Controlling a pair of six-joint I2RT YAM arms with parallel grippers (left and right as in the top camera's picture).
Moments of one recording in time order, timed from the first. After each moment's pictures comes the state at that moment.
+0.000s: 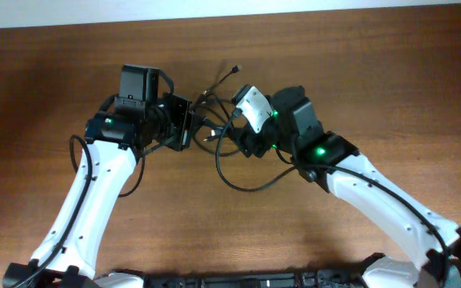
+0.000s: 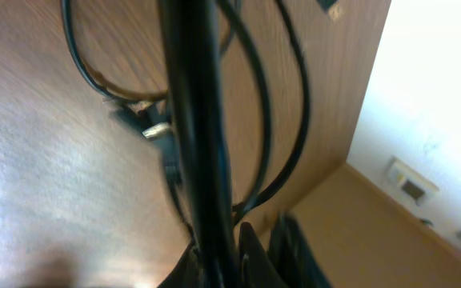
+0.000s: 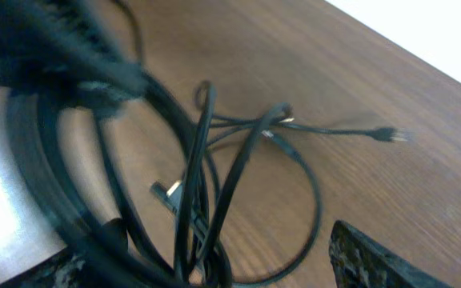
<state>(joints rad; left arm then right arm) -0.22 1.47 1.24 -0.74 0.49 -1.46 0.54 1.46 0.98 -0.13 -0.22 -0.19</state>
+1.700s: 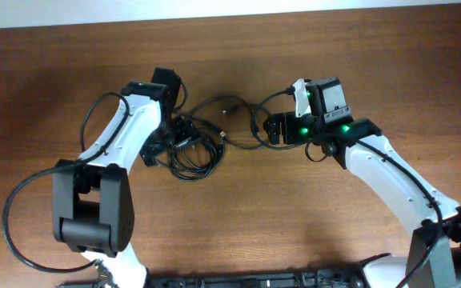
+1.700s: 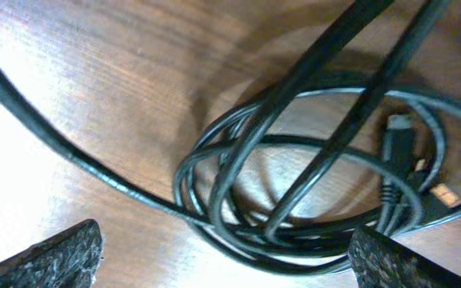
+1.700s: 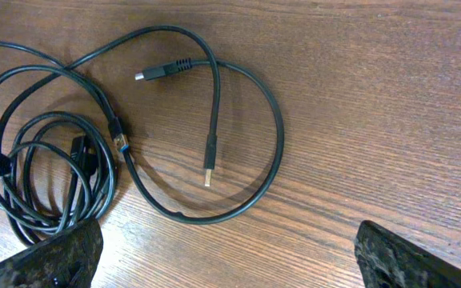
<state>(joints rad) -0.22 1.91 1.39 -1.11 0.04 -0.68 0.29 1.53 0.98 -0.38 -0.24 0.23</state>
